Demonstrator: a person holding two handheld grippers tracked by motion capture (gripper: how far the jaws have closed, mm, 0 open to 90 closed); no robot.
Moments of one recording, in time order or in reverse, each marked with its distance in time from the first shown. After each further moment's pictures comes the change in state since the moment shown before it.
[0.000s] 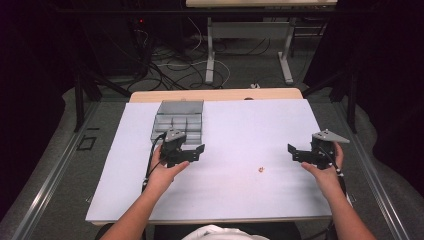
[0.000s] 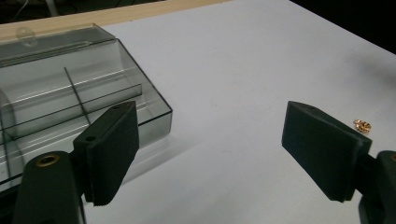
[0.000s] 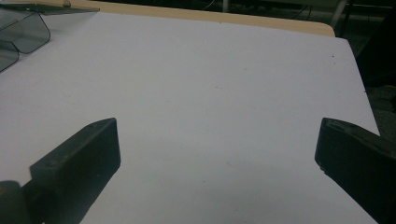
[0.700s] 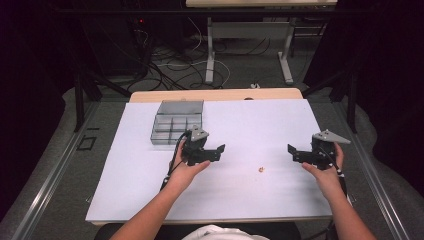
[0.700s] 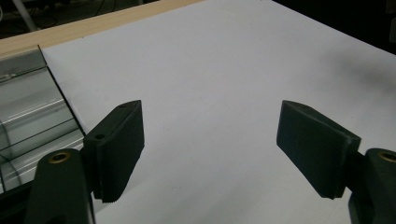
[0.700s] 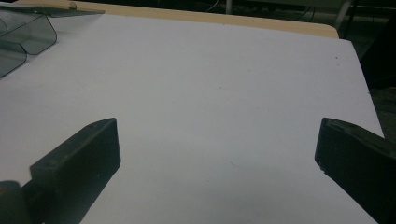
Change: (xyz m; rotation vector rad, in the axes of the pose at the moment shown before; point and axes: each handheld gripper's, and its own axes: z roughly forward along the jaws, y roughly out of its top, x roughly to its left) left arm -0.047 0.017 0.034 0.018 -0.029 0.096; right arm 0.000 0.000 -0.002 -0.015 0.017 -0.006
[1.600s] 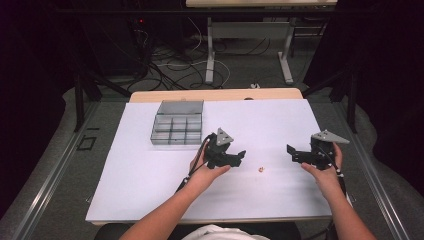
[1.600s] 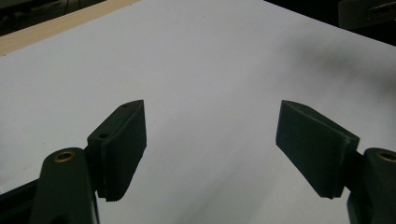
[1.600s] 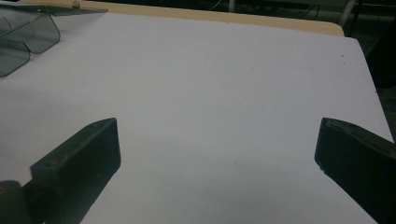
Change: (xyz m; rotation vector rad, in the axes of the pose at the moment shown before) left arm -0.046 0.009 0.037 0.034 -0.082 0.103; right arm 0.001 -0.001 0.002 0.003 0.003 -0.001
